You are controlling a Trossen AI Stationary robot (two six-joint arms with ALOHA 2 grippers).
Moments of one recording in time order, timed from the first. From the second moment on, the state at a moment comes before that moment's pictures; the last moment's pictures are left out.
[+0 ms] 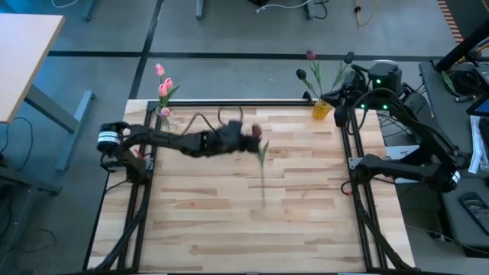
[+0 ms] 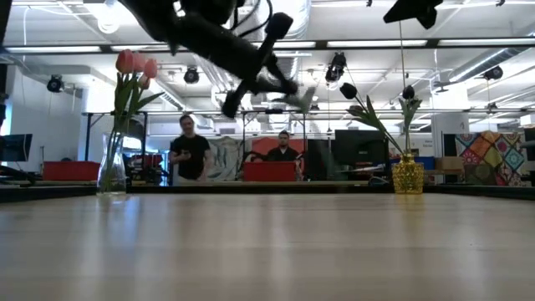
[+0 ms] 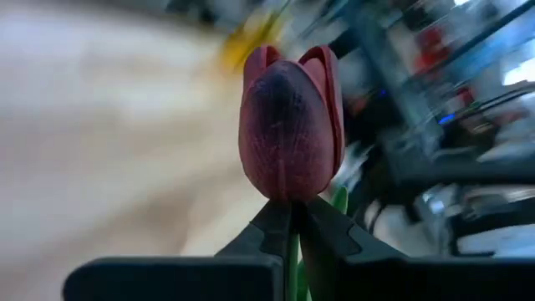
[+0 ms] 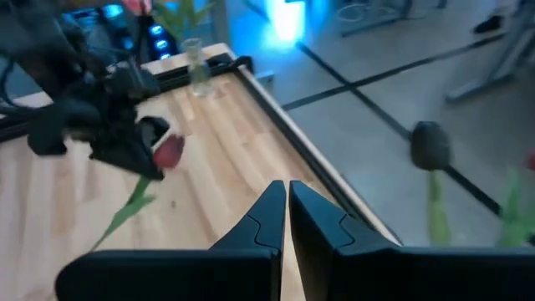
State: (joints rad) left arm 0.10 1.66 1.03 0.24 -0.28 -1.05; right arm -0.81 0.93 1.29 -0.83 -0.36 -0.14
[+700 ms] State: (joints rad) left arm 0.37 2.12 2.00 0.10 0.00 -0.25; right arm -0.81 0.90 1.37 -0.83 -0.11 -0.11
